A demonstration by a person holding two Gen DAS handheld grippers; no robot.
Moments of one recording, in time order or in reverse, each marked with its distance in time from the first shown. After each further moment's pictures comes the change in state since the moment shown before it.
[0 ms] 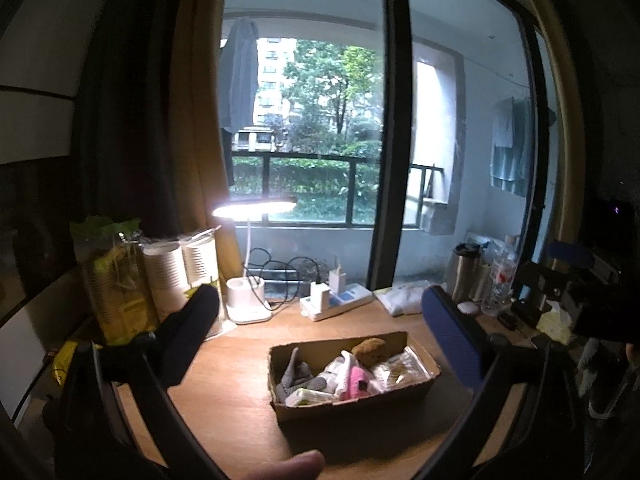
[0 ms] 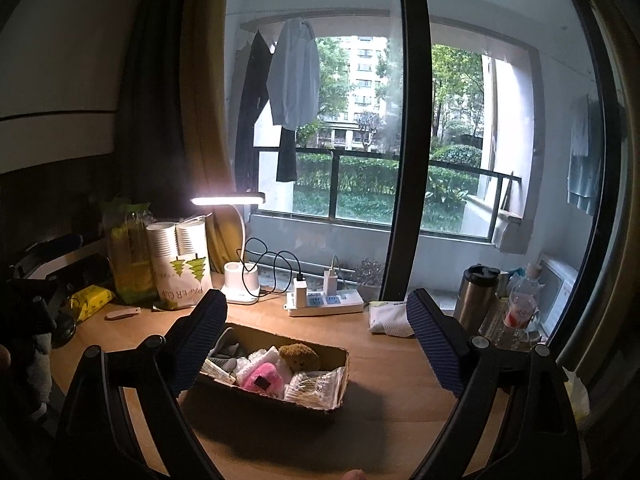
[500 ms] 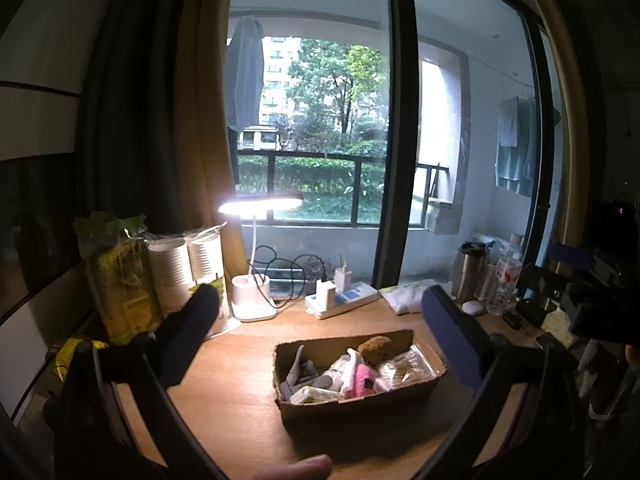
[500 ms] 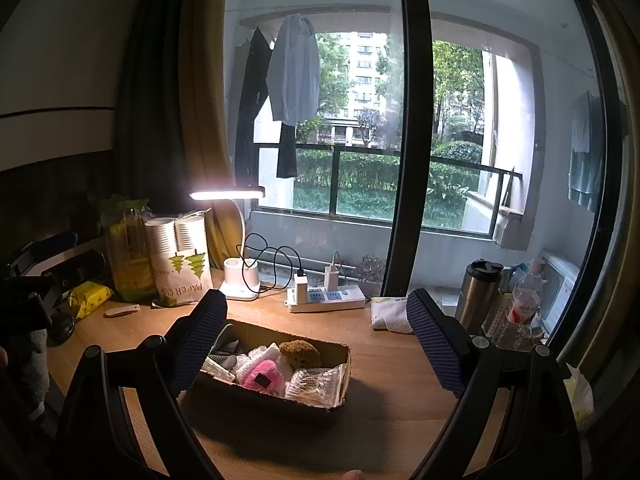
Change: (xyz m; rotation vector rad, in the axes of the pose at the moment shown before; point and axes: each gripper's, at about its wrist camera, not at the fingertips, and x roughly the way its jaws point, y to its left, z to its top) left arm 0.000 0.000 -0.006 0.004 0.000 0.008; right arm 0.005 0.002 -0.004 0.002 0.013 -0.001
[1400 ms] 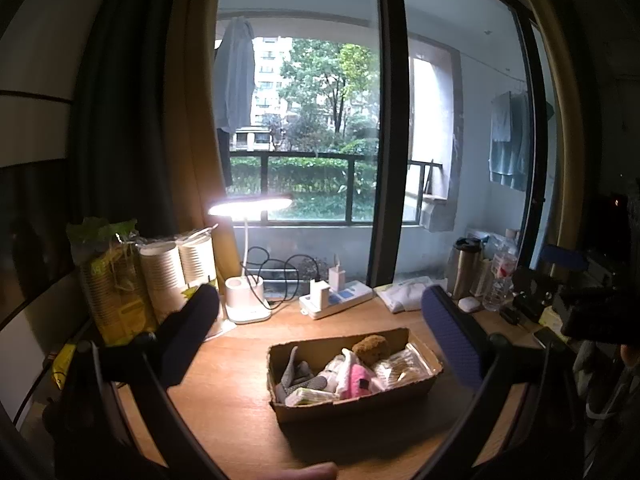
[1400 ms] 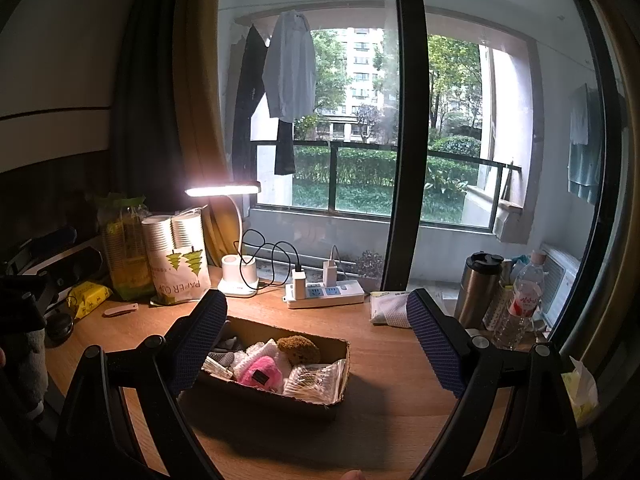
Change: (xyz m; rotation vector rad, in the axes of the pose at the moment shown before) left arm 0.003 -0.009 0.002 0.024 0.002 -0.015; right arm 0.004 -0.004 -0.005 0.015 0.011 -0.001
